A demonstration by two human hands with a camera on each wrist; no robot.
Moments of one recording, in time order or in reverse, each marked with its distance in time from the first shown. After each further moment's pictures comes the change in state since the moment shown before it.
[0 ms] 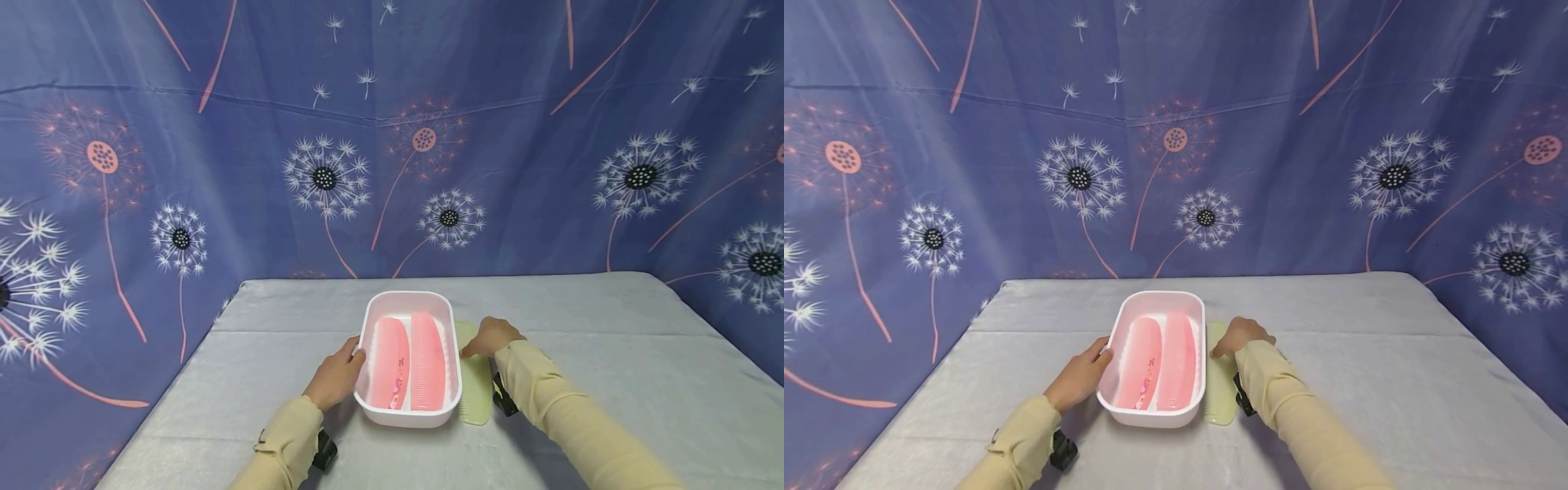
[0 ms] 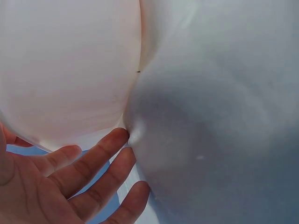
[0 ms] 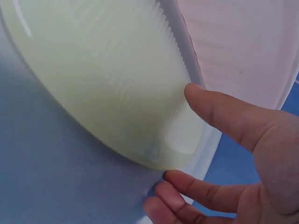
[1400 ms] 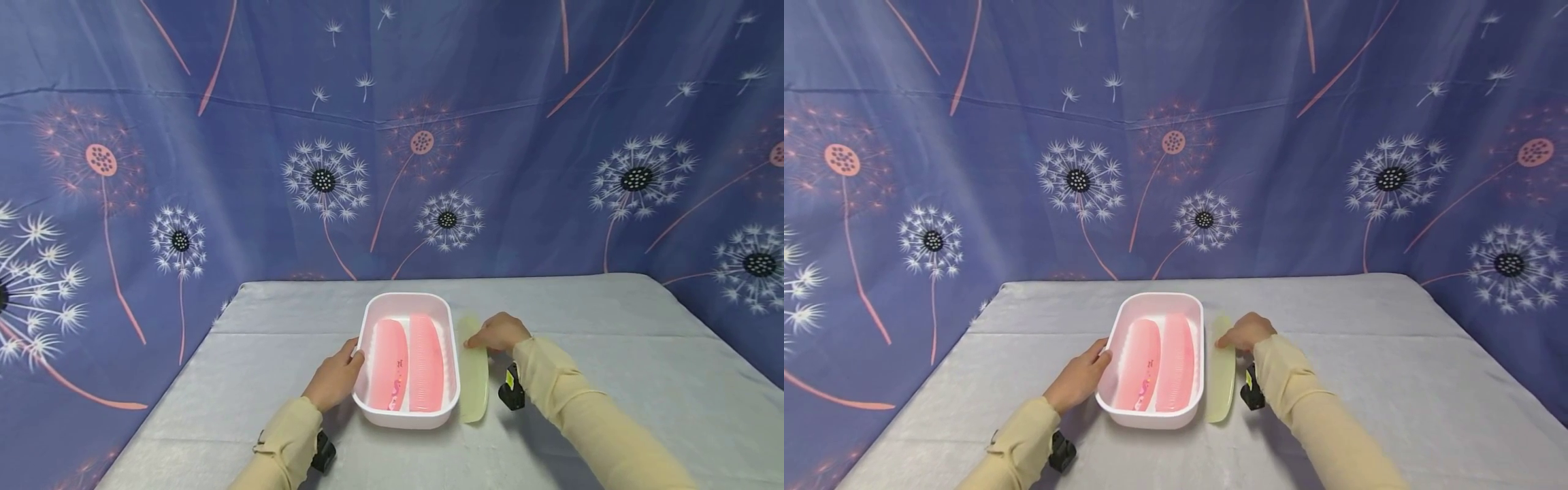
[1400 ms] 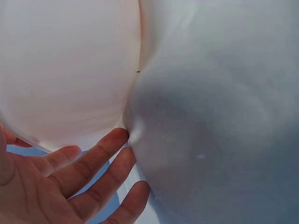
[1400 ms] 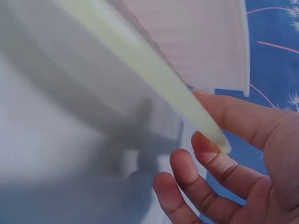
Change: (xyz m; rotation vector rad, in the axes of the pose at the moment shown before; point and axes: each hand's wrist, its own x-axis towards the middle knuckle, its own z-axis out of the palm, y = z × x) left_hand -0.002 0.000 -0.001 0.010 0.000 0.022; right_hand -0.013 0.010 -0.015 0.245 -0.004 -0.014
